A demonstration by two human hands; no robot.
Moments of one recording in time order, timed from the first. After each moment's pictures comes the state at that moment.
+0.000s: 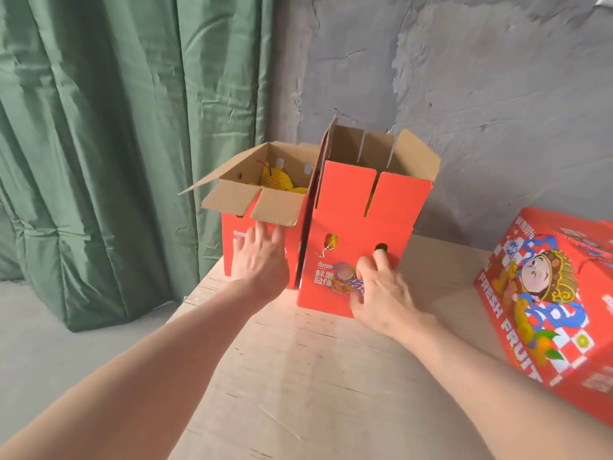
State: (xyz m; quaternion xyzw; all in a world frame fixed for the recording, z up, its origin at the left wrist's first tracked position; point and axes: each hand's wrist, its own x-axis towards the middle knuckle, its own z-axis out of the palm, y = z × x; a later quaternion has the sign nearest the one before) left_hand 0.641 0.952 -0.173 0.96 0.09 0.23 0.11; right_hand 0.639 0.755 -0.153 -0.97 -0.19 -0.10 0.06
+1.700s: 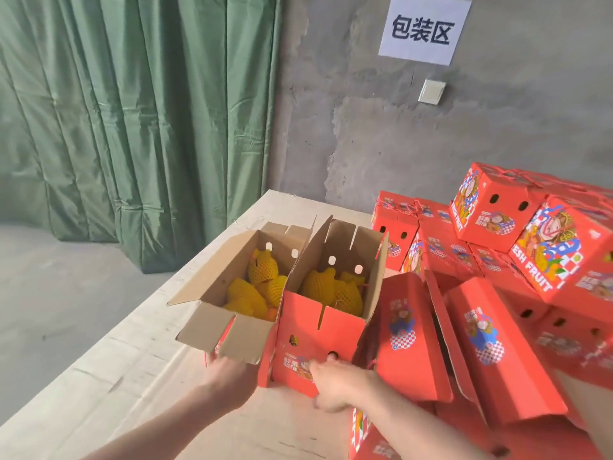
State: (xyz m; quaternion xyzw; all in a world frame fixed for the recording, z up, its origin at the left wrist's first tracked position) left_hand 0.001 0.734 -0.114 0.98 0.12 0.05 0.17; right_hand 0.043 0.554 -0.043 -0.92 -0.26 0.29 -0.10
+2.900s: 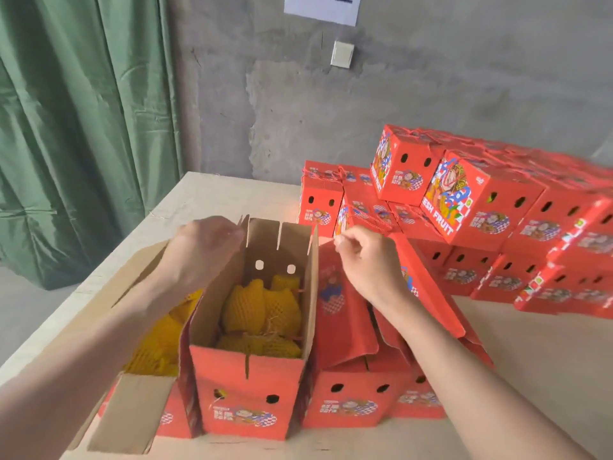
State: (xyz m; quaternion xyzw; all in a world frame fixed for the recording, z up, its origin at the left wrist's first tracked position) left_hand 0.050 0.699 0.067 0.90 -0.03 0.19 0.40; right_hand 0.058 0.459 0.073 -0.91 -0.12 -0.24 0.33
